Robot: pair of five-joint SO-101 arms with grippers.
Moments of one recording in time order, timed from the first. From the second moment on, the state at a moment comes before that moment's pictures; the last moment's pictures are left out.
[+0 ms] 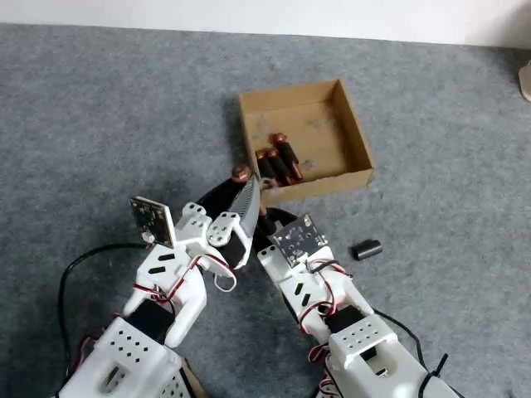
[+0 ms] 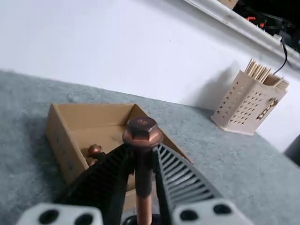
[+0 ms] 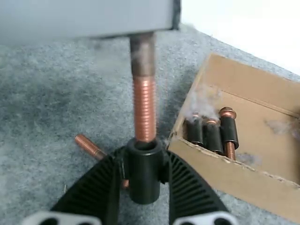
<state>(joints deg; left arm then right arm) 24.3 -74.4 90.2 -6.5 26.8 -34.2 -51.3 95.3 -18.0 13.2</state>
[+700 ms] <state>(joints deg) 24.1 -74.4 91.2 -6.5 26.0 -34.7 -51.3 95.3 -19.9 13.2</state>
